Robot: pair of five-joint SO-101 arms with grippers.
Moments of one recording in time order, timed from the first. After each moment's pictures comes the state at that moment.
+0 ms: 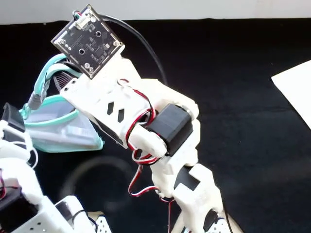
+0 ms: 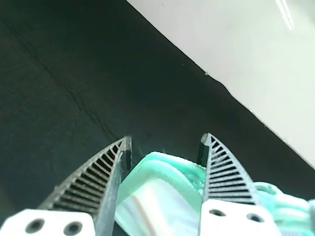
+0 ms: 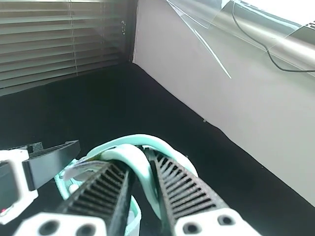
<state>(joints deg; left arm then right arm) -42.0 -70.1 44.3 62.8 -30.5 -55.3 21.3 -94.9 93.7 8.8</state>
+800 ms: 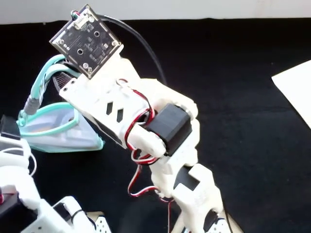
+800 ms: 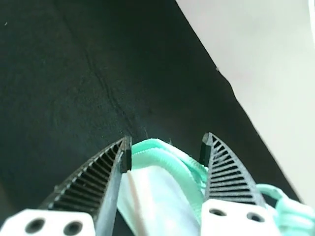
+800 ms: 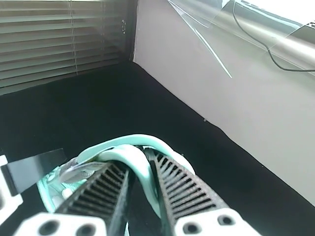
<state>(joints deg) -45.6 -70.2 40.5 74.0 -16.6 -55.3 21.3 -94.9 93.7 8.8</state>
